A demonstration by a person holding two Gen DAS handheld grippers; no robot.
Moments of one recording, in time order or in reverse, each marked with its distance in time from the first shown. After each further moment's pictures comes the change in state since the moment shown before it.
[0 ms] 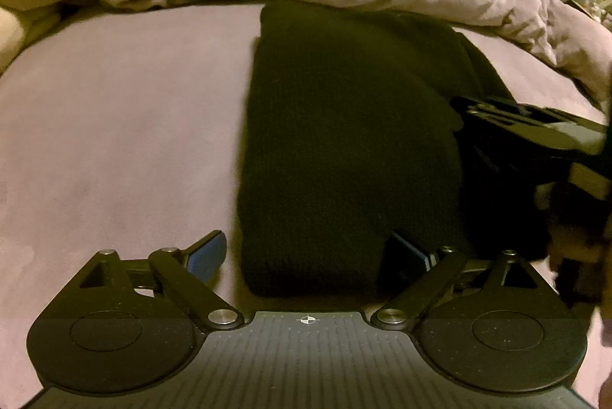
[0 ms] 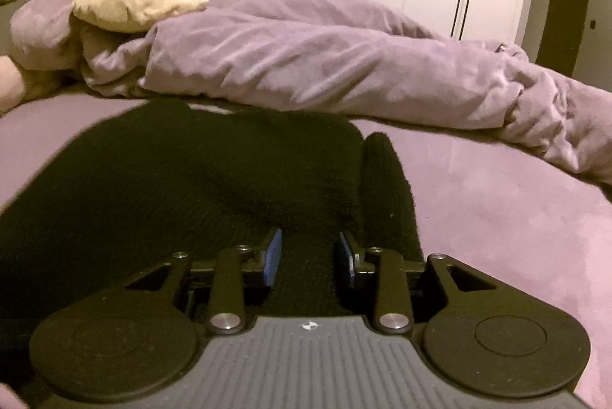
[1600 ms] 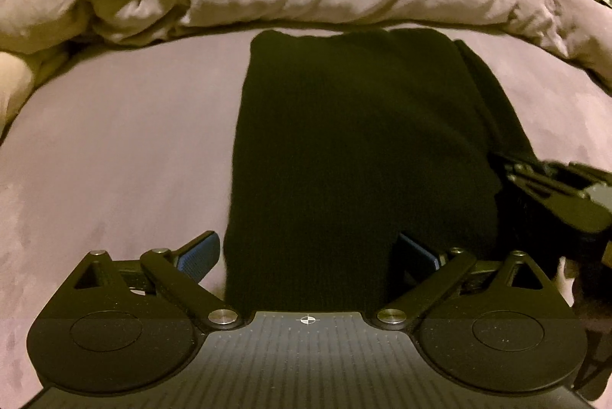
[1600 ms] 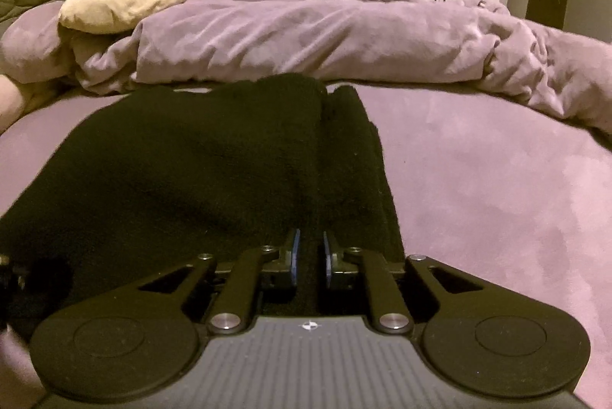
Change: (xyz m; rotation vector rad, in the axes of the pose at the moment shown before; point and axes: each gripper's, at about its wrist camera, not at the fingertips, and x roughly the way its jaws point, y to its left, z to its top) left arm -0.003 -0.028 0.021 0.069 -0.022 0.089; right arm -0.020 -0.026 -0.020 0.099 0.076 0.021
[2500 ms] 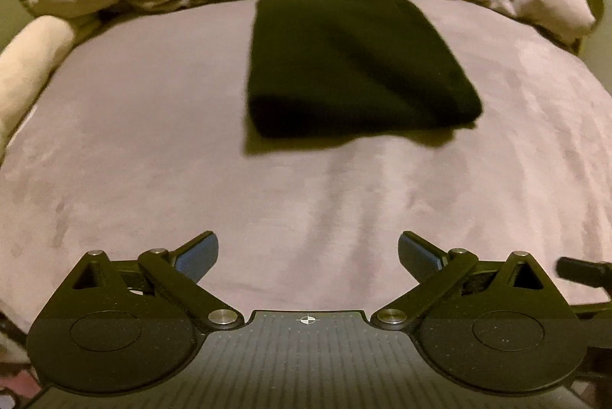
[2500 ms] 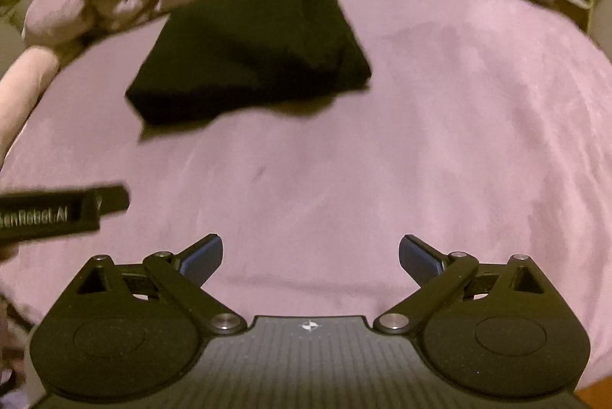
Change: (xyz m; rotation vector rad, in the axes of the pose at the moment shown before) left arm -0.133 -0.007 -0.115 0.020 0.053 -0.032; right arm -0.215 0.031 -0.111 0.193 0.337 0.036
